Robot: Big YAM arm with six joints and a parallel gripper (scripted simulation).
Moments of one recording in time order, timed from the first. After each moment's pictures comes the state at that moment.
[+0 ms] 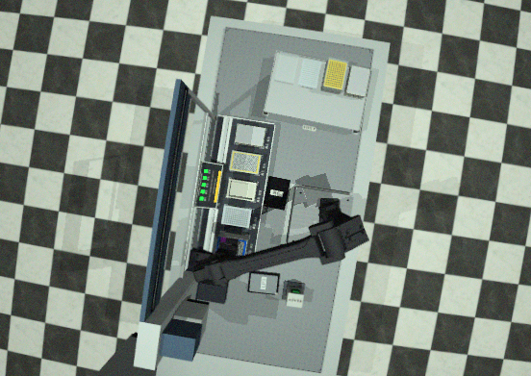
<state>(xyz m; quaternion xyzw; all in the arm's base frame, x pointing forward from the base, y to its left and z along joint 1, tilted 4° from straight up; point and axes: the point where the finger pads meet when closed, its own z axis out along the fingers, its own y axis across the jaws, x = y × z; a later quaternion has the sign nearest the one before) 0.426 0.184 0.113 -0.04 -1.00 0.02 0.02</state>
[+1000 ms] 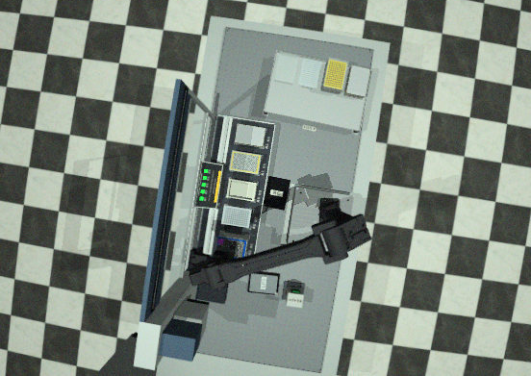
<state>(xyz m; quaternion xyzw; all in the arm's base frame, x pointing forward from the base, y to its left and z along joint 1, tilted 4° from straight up) 0.432 0.186 0.150 -0.04 -1.00 0.02 0.01</state>
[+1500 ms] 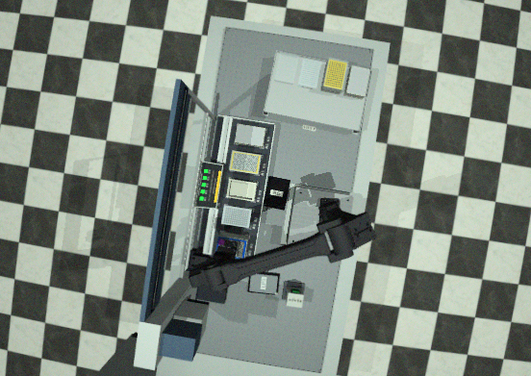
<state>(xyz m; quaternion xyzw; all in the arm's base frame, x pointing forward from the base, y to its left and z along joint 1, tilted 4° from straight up) 0.425 0.181 0.182 -0.04 -1.00 0.02 0.01</state>
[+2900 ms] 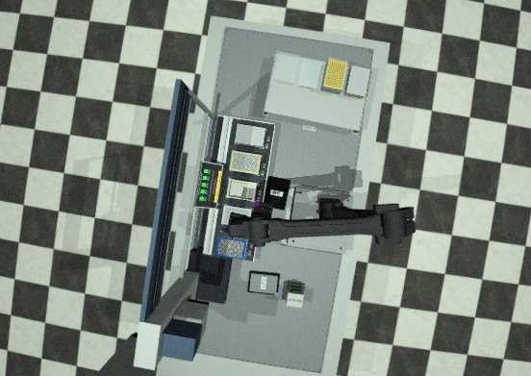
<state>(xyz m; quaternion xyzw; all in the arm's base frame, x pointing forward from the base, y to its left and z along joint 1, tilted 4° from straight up) 0.307 0.034 0.190 -0.05 -1.00 0.03 0.02</state>
